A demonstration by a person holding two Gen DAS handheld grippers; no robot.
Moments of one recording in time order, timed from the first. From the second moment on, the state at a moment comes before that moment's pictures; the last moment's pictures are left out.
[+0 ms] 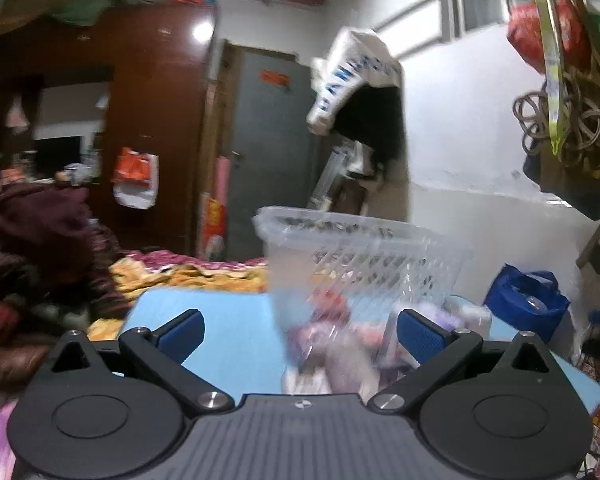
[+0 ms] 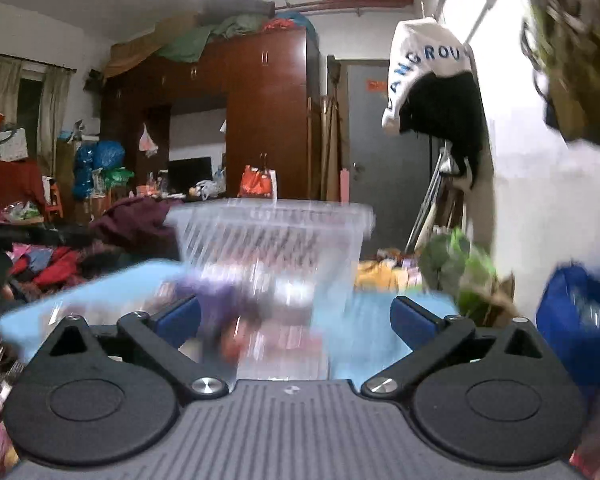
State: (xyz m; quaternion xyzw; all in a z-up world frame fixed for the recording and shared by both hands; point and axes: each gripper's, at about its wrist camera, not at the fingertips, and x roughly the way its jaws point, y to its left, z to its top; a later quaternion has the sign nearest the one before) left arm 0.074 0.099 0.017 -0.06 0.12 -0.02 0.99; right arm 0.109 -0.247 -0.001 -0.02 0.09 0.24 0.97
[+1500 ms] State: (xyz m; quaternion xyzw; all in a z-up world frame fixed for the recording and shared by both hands) left arm 0.089 0.097 -0.044 -0.02 0.15 0.06 0.99; right arm 0.088 -0.241 -0.060 -0.04 0.11 0.25 0.96
